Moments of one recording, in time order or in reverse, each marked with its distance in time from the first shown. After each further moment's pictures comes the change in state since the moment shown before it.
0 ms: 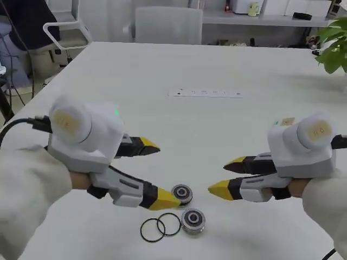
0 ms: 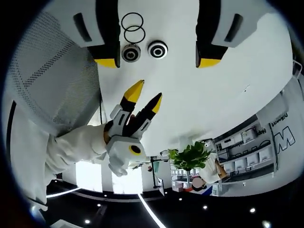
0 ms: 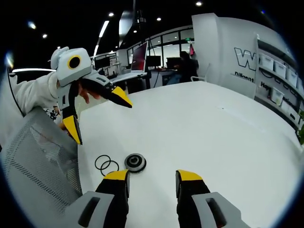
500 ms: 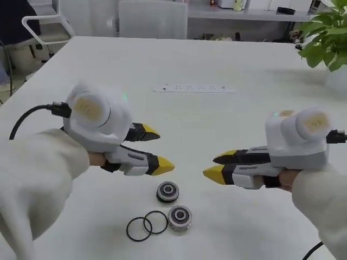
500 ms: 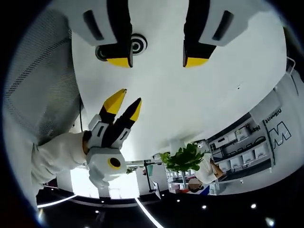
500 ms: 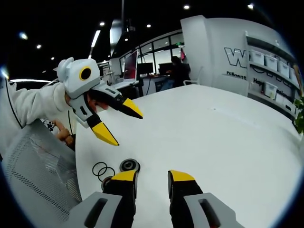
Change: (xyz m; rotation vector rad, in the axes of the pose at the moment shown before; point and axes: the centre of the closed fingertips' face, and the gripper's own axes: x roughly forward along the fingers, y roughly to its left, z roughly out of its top) left arm 0.033 0.031 -0.013 0.038 0.026 0.084; right arm -0.007 -0.012 0.004 0.060 -0.058 -0.034
